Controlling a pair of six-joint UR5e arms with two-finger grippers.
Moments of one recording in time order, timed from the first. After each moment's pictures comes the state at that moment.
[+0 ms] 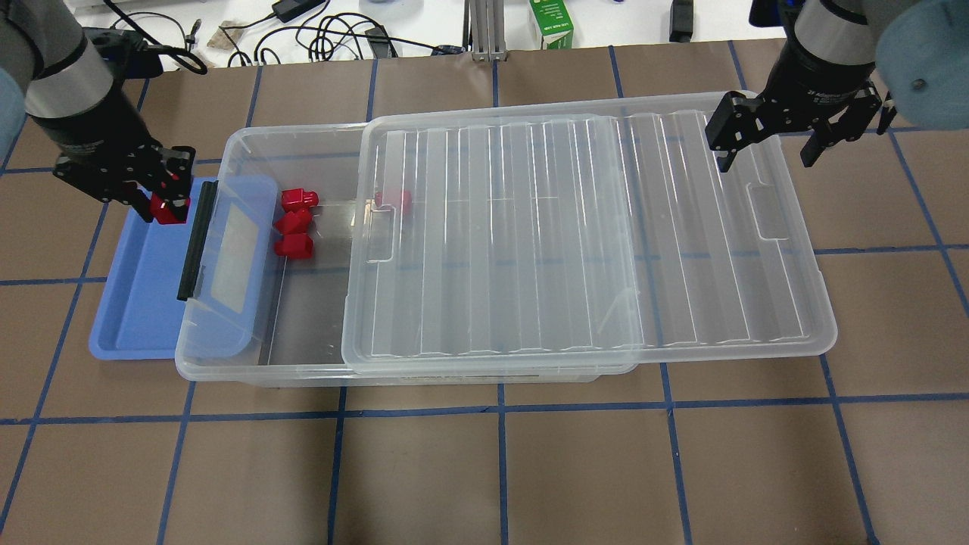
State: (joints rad) left arm -1.31 -1.62 -1.61 -1.56 1.70 0.25; right arm 1.44 -1.50 1.59 -1.65 -1.61 -0.12
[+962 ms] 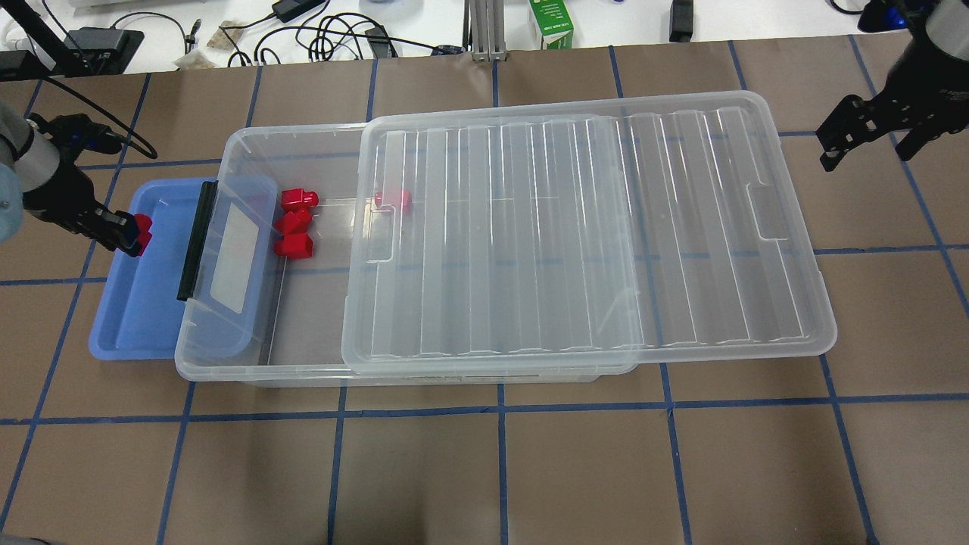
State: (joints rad) left arm -1.07 -1.81 -1.81 -1.10 1.62 0.79; right arm 1.20 -1.44 1.60 -1.71 -1.61 -0.48
